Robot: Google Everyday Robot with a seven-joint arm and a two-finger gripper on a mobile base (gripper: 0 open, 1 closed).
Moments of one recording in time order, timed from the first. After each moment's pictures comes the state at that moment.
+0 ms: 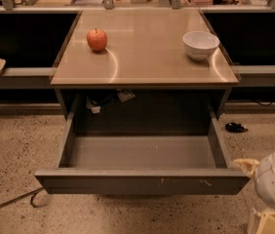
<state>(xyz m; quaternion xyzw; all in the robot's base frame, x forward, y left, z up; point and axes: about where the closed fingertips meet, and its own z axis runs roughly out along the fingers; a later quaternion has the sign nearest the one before) 0.287 -0.196 0.789 -0.57 0.79 0.17 0.12</state>
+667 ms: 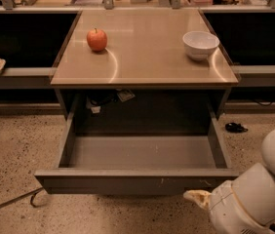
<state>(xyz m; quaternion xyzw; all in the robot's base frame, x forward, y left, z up) 0.244 -0.117 0.728 -0.63 0.72 0.28 0.10</state>
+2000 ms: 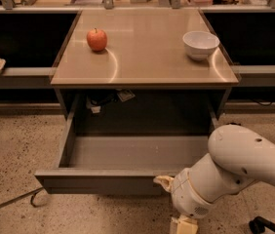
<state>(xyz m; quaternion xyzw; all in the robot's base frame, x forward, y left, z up) 0.303 -0.060 0.673 -0.68 0.67 0.27 0.14</state>
